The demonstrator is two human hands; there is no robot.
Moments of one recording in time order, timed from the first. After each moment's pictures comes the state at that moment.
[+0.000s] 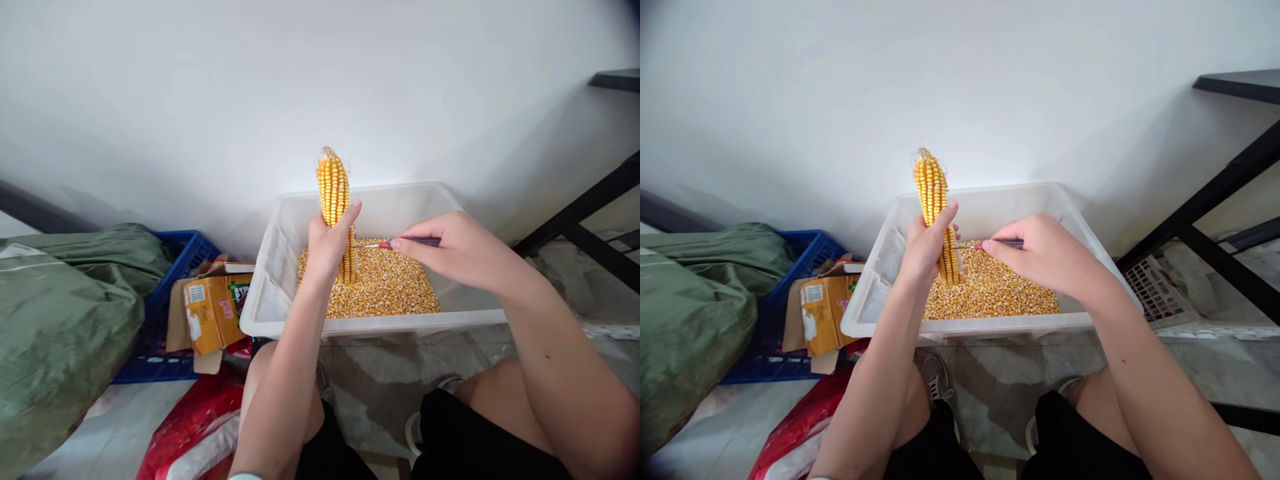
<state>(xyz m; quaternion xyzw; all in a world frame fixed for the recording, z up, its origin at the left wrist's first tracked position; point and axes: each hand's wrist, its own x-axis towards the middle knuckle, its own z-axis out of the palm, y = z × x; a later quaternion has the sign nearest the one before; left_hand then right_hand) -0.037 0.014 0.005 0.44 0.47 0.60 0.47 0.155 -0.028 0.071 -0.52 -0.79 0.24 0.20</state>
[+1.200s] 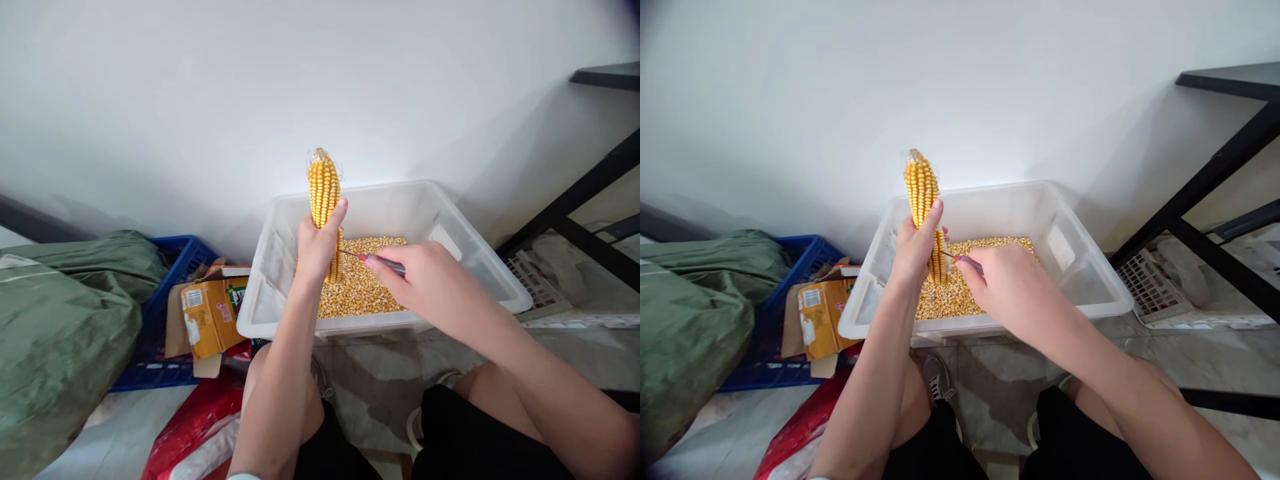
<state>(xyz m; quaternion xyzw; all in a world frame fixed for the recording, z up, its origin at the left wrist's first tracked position) -0.039 0.008 0.009 0.46 0.51 0.60 0.41 0.121 -0.070 0.064 -0.54 -0.80 0.15 0.19</state>
